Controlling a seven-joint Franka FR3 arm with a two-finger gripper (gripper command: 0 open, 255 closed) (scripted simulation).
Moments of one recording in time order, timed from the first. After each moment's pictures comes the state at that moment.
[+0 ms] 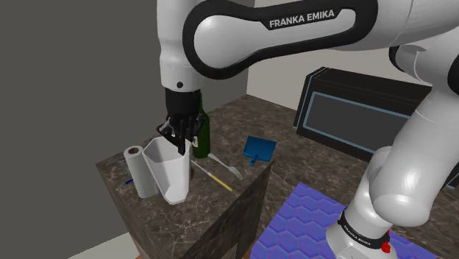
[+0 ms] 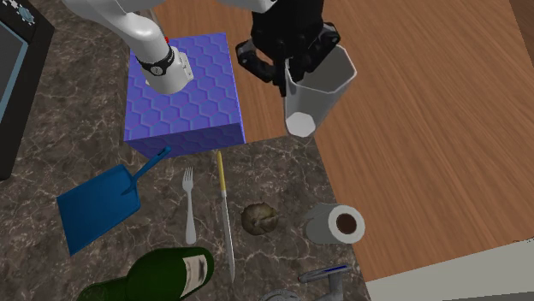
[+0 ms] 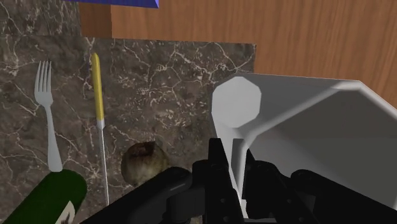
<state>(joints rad) 0.14 -0.05 0.48 -1.82 0.09 1.84 0.57</state>
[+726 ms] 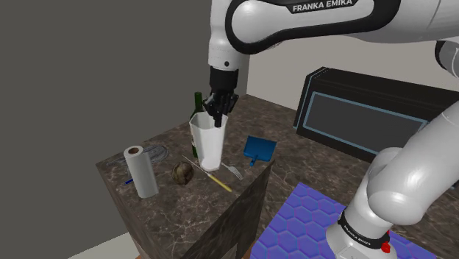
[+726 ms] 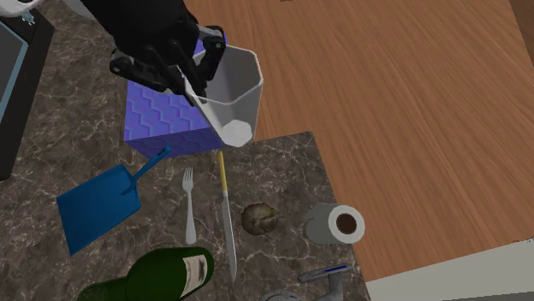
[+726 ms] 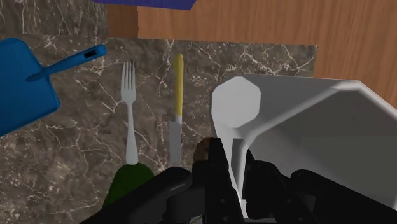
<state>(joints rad) 0.03 -0.25 0.31 -1.98 0.16 1.79 0.29</state>
